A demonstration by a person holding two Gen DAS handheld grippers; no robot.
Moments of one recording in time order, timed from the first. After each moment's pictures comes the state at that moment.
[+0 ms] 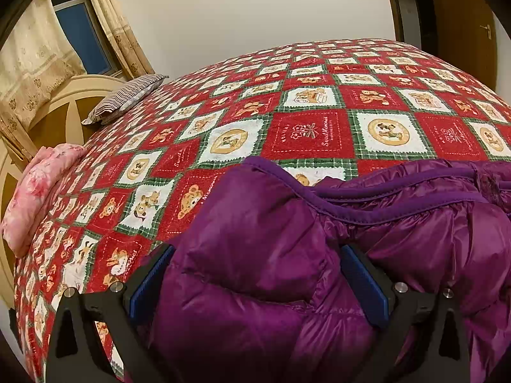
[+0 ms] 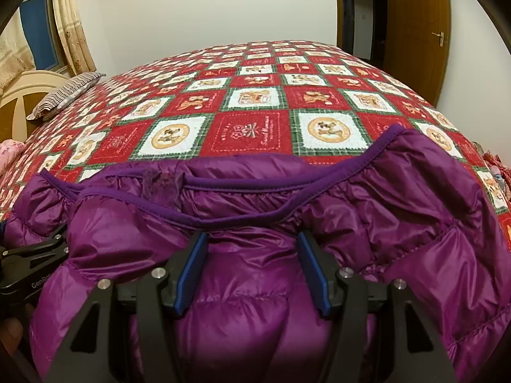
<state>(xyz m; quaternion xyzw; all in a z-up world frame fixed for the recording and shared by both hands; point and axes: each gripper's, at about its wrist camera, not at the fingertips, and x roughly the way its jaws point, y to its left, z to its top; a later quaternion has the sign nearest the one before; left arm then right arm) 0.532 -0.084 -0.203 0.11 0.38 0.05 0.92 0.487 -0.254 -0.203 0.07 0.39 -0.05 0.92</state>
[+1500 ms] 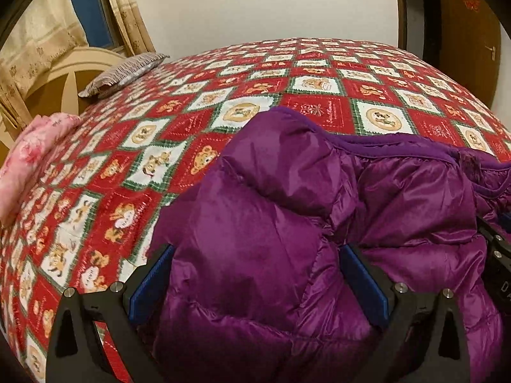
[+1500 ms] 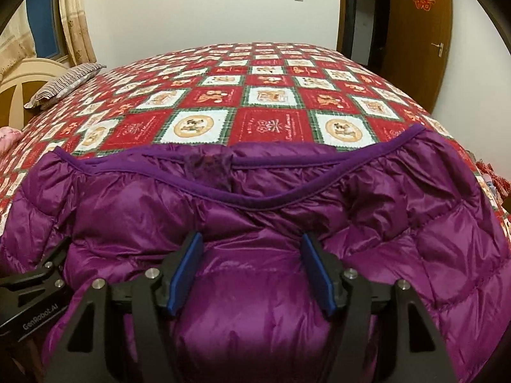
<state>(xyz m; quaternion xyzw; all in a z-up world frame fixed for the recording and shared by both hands) 0.496 -0.059 -0.203 0.06 0.41 0.04 0.91 0.478 -0.217 -0.200 0.04 0.39 -0.07 0.92</state>
